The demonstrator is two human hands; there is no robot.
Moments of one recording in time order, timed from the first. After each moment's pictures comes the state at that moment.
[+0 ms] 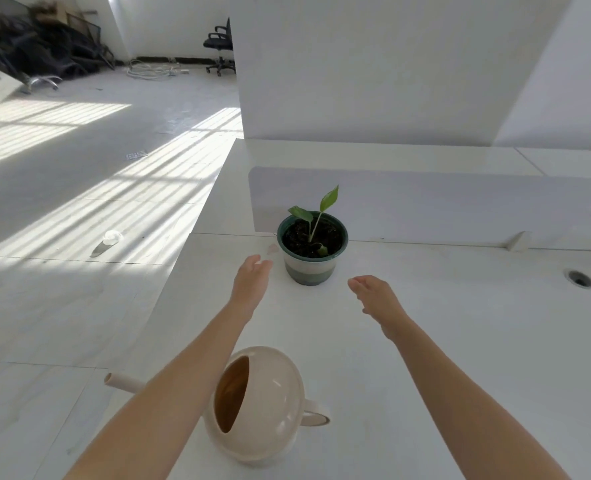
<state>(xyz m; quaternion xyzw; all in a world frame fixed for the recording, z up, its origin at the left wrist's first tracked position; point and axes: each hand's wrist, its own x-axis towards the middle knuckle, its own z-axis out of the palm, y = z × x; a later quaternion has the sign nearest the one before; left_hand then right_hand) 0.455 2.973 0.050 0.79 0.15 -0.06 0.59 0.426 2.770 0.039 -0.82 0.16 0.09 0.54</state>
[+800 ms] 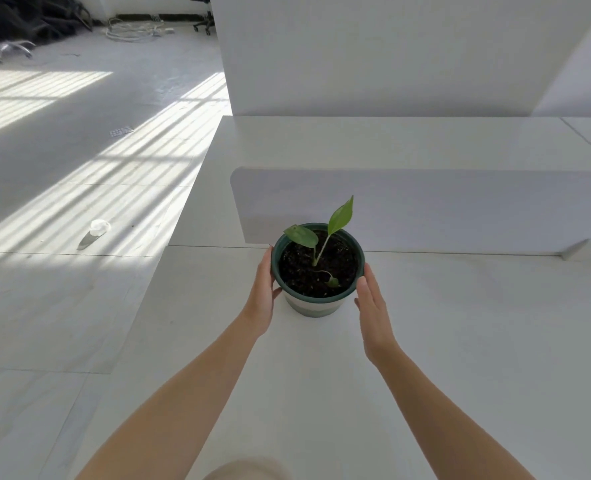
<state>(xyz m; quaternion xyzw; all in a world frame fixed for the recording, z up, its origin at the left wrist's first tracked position) 0.572 2.945 -0.012 0.64 0.10 -0.13 0.75 0.519 2.791 -0.015 -0.69 0.13 0.00 0.71</state>
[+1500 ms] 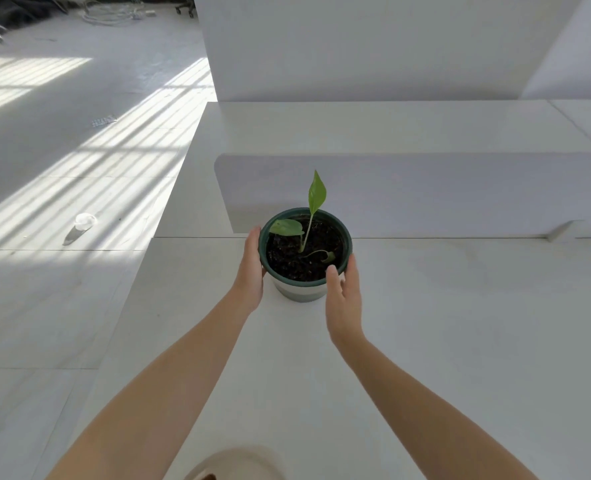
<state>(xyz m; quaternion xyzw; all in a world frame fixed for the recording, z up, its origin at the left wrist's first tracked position) 0.584 2.938 -0.002 0.63 0.08 -0.12 0.76 0.518 2.821 -0.024 -0.70 0.15 -0.08 0.70</state>
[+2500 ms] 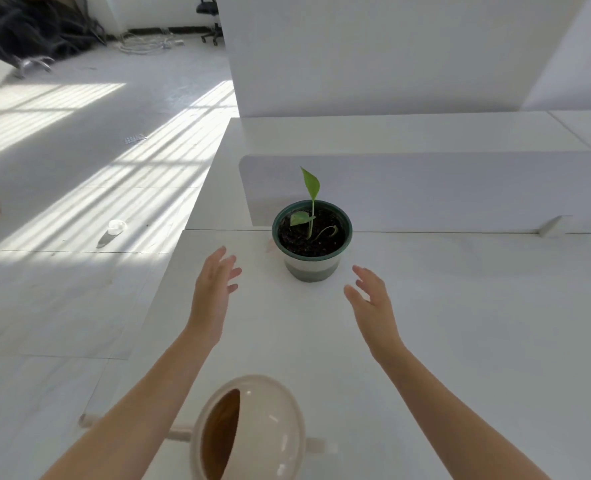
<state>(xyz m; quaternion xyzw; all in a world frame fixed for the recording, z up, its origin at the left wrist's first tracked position) 0.466 3.001 0.048 0.70 0.15 0.03 0.70 0.435 2.791 0.024 -0.76 0.15 0.01 0.63</state>
